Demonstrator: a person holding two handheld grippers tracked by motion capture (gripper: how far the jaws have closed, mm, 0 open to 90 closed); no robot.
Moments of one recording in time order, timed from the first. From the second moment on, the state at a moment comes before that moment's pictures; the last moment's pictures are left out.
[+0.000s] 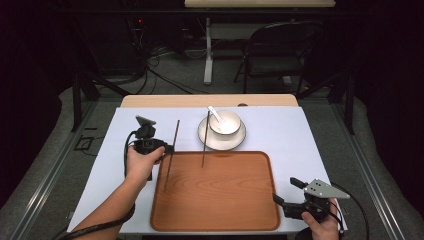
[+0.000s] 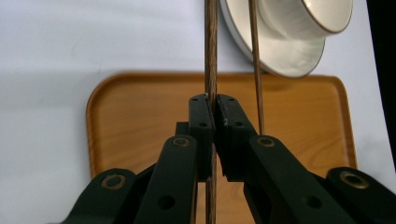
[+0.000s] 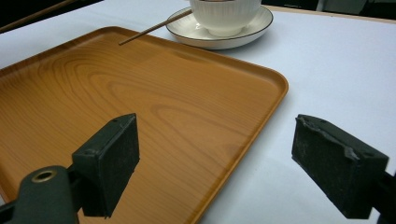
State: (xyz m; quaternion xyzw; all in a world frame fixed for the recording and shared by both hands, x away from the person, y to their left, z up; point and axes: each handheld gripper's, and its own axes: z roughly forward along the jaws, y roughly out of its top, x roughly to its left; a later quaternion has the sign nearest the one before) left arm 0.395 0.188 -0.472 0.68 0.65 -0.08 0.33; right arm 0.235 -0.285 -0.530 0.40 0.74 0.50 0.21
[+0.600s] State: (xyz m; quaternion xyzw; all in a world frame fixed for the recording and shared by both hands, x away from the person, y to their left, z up) left arm 0.339 0.192 -0.513 0.69 0.66 -0.10 0.29; right arm 0.235 -0.284 -0.530 0.41 0.74 0.49 0.22
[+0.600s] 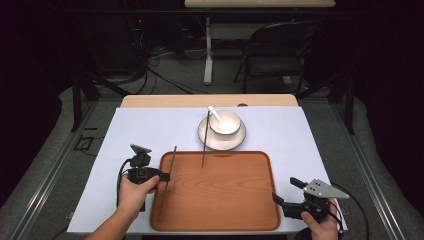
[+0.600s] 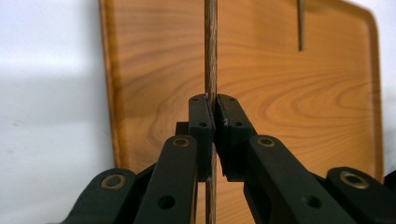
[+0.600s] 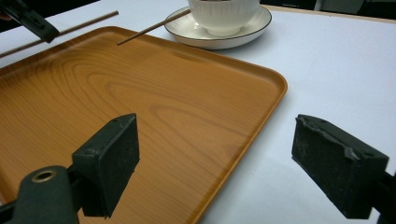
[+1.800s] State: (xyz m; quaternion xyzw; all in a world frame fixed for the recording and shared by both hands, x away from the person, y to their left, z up) left arm 0.340 0.164 -0.535 0.70 0.65 -0.10 0.26; right arm 0.234 -0.284 -0.530 0.40 0.74 0.50 0.22
